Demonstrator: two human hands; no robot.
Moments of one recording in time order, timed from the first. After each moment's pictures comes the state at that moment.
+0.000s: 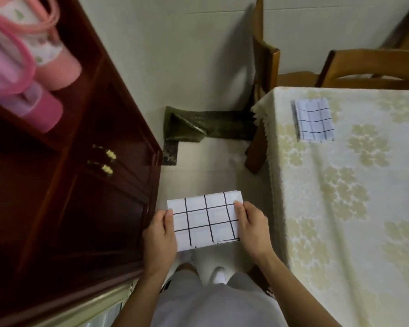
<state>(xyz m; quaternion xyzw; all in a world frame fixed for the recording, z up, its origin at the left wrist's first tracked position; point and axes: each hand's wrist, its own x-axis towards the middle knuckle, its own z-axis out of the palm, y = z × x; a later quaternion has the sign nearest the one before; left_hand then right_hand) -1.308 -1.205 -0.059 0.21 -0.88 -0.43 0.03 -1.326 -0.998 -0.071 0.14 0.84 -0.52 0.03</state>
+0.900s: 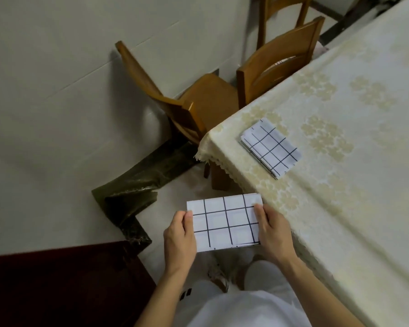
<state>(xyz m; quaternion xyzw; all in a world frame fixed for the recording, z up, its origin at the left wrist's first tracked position) -1.703 -1.119 -0.068 -0.12 -0.88 -0.41 -0.21 -1.574 -0.960 -0.083 0.45 0.74 -0.49 -0.11</state>
